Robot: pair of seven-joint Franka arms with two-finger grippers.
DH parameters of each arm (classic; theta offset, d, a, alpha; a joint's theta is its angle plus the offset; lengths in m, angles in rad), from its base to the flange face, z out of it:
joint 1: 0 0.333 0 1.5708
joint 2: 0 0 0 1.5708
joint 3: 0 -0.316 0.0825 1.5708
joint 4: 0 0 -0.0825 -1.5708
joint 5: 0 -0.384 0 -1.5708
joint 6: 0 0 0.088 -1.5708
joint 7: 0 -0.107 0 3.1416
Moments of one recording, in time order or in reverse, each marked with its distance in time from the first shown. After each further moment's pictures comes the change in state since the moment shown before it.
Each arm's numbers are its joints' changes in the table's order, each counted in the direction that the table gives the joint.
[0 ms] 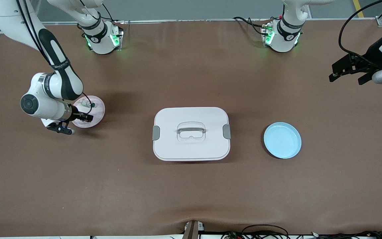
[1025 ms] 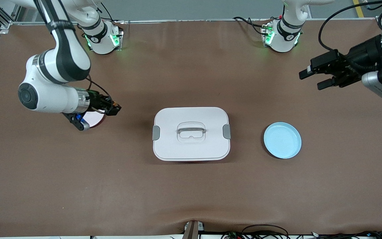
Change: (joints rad) left arm -0.004 -0.088 0.002 -0.046 0.504 0.070 -0.005; right arm 0.291 0.139 -0.013 -0.358 -0.312 -0.521 -0.705
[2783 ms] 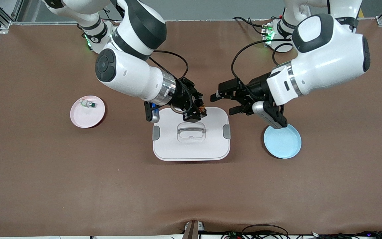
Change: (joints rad) left arm -0.208 -0.232 0.170 -0.017 0.181 0.463 0.003; right arm 0.362 -0.415 0.000 -0.808 -0.211 0.181 -1.026
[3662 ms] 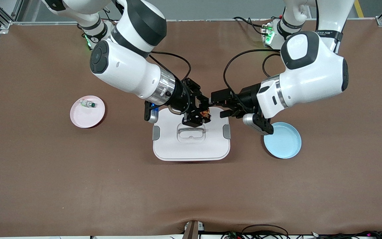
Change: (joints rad) left arm -0.022 -0.041 0.000 0.026 0.070 0.041 0.001; right arm 0.000 -0.014 -0.002 -0.058 -0.005 0.075 -0.095
